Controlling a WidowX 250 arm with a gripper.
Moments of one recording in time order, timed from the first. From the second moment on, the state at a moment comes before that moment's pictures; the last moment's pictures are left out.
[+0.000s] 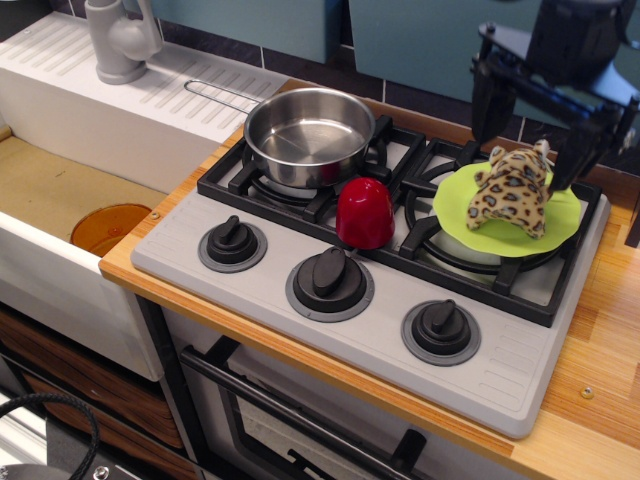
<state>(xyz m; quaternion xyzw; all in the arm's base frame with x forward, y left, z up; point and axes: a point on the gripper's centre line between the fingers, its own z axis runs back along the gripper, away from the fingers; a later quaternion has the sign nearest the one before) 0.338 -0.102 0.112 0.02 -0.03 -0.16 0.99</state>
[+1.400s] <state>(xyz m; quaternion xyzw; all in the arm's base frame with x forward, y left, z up) 0.321 -0.043 0.106 0.09 -0.09 -0.13 0.98</state>
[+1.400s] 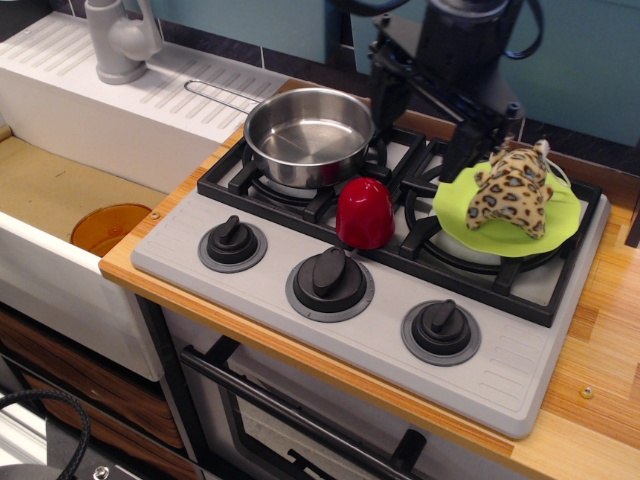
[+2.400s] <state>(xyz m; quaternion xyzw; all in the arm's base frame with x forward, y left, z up) 0.302 -0.020 0.078 0.10 -0.14 -0.10 0.98</state>
